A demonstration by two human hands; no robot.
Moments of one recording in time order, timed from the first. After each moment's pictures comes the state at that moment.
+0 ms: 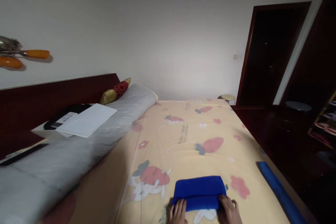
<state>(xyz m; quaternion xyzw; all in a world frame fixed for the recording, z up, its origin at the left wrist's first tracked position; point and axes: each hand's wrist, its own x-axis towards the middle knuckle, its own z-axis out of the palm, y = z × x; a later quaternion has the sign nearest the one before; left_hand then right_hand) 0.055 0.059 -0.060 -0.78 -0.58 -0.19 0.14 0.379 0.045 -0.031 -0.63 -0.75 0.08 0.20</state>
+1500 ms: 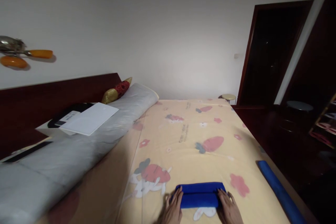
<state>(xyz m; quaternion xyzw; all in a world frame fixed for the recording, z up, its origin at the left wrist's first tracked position) 0.044 0.060 0.040 -0.81 -0.59 -0.01 -0.07 0.385 0.057 -0.042 -0.51 -0.82 -0.13 0.22</state>
